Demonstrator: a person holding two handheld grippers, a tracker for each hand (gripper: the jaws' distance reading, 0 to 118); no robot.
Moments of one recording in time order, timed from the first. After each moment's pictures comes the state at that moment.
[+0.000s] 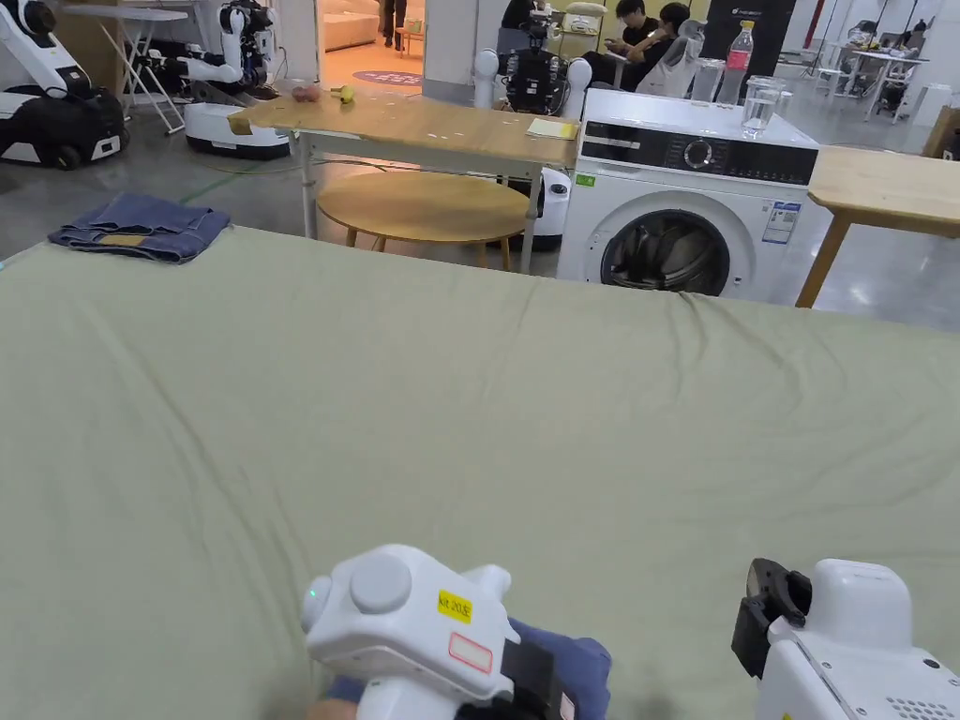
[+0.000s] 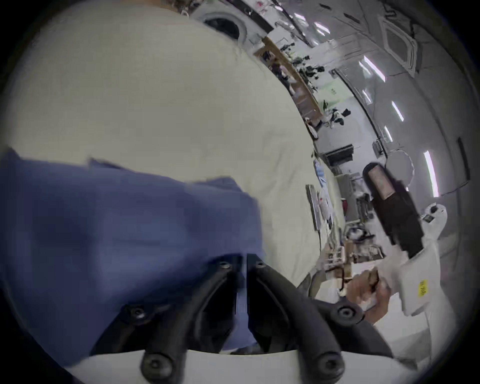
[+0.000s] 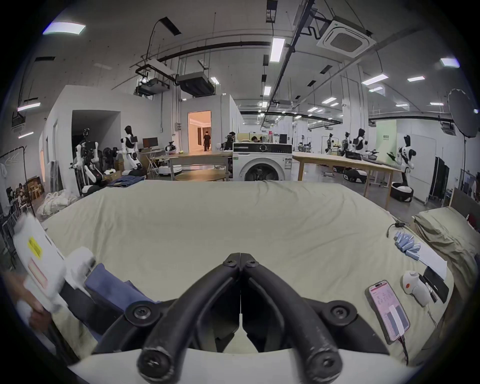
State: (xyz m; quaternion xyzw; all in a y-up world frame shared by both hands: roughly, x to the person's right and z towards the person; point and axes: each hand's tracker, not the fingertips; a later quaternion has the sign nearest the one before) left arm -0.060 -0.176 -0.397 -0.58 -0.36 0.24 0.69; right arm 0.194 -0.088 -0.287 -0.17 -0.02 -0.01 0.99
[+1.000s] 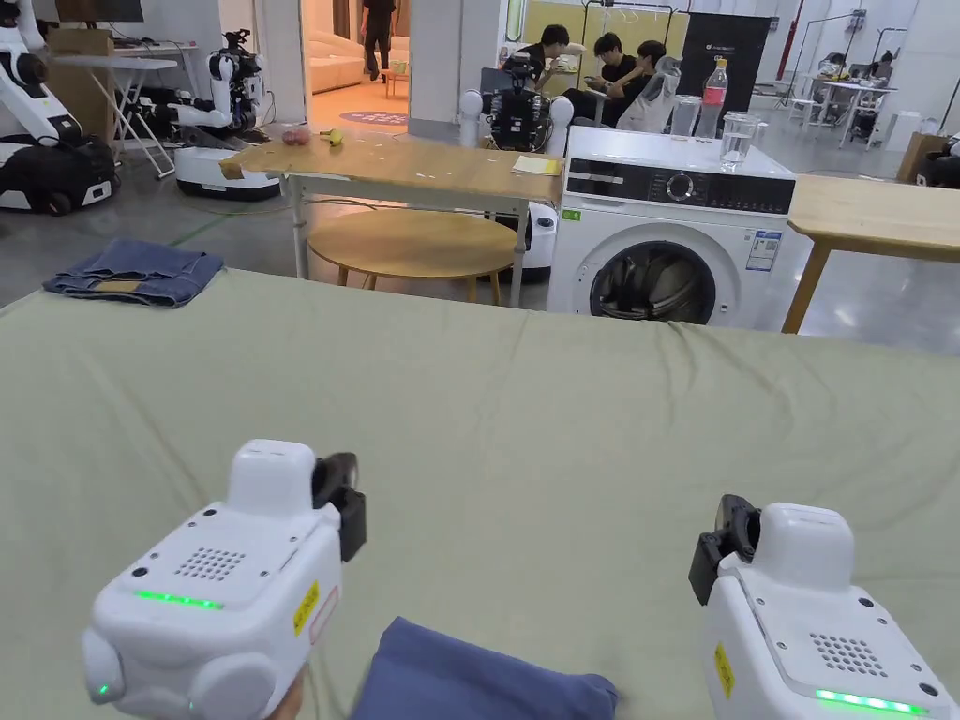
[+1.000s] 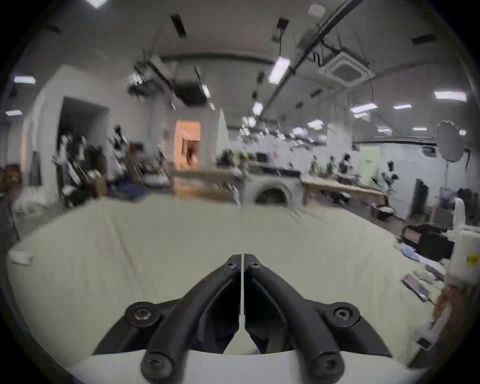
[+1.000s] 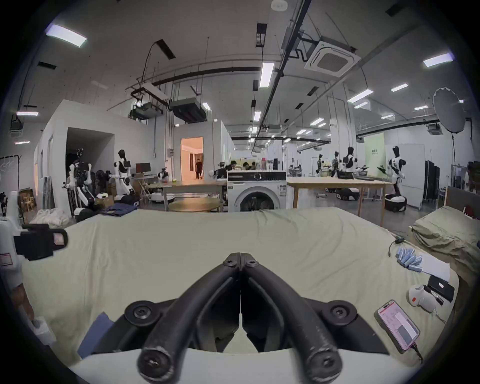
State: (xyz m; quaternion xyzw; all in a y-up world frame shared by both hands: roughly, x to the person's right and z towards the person) left arm -0.172 -0.062 -0.340 -0.06 -0.06 0.03 1.00; right arm 0.155 -0.065 -0.320 -0.07 -0.05 -0.02 1.00
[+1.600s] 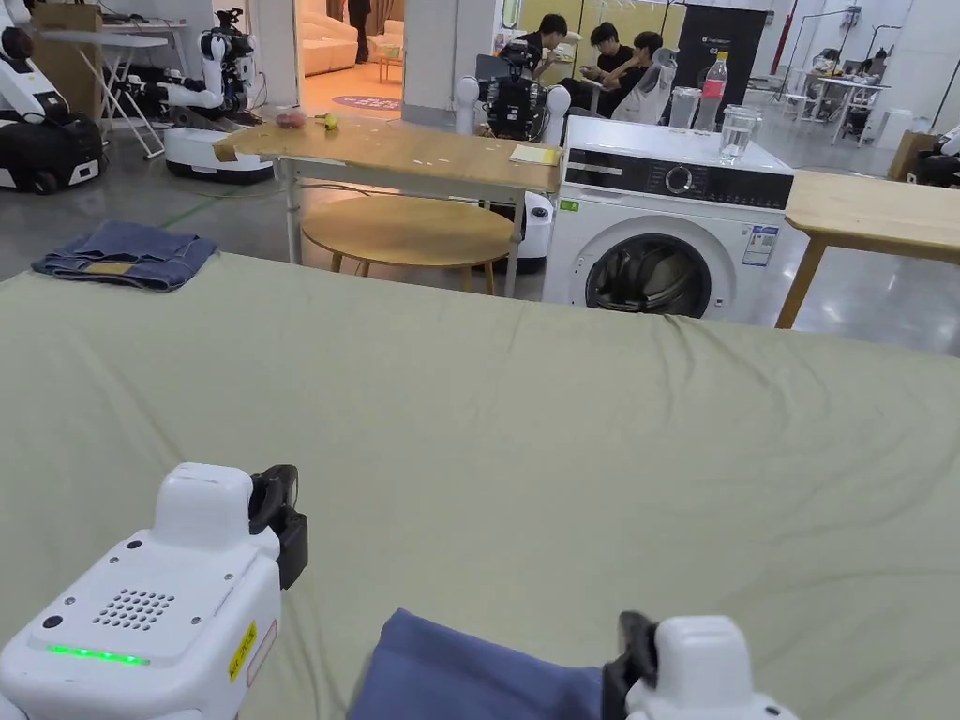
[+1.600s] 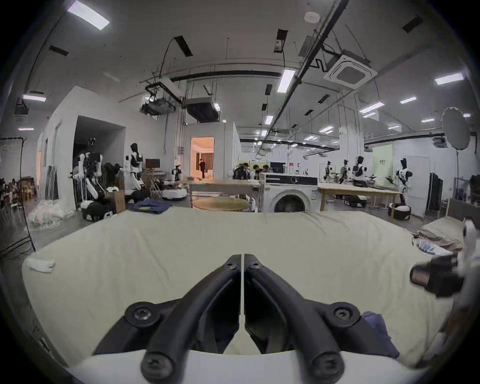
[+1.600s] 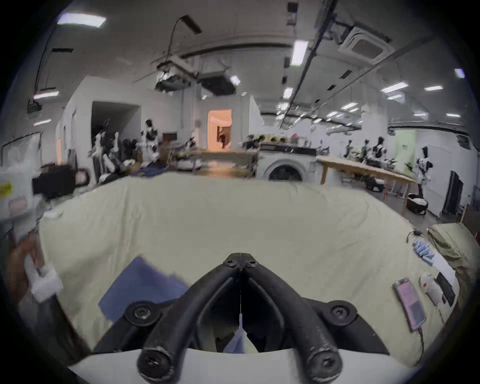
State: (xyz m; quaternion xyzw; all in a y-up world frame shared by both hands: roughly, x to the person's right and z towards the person) left arm -0.204 -0.077 -0.319 -0.08 -0.04 0.02 1.00; right arm 0.100 -0.117 -0.267 -0.20 0.06 0.03 0.98
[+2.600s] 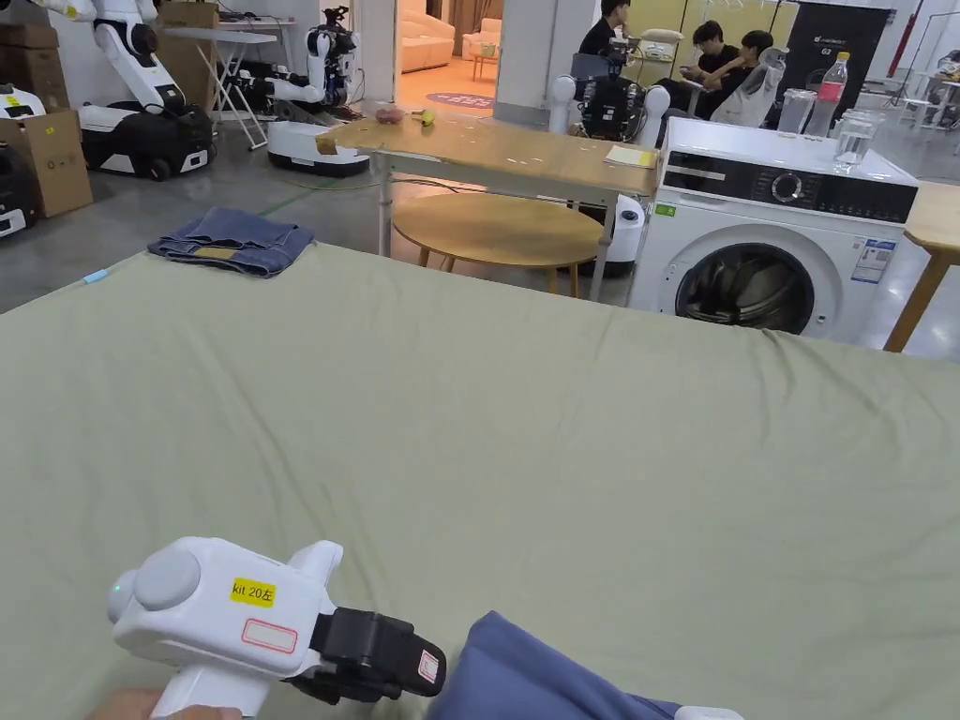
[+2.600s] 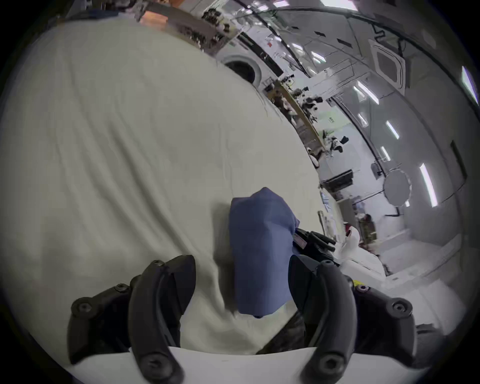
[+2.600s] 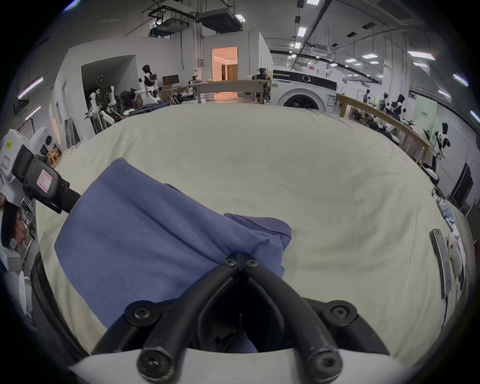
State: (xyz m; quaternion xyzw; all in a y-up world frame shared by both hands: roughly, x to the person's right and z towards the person) left arm -0.274 -0.167 -0.405 -0.51 -0.34 0.28 0.74; right arm 0.096 -0.186 -0.309 -0.37 0.05 0.02 0.93
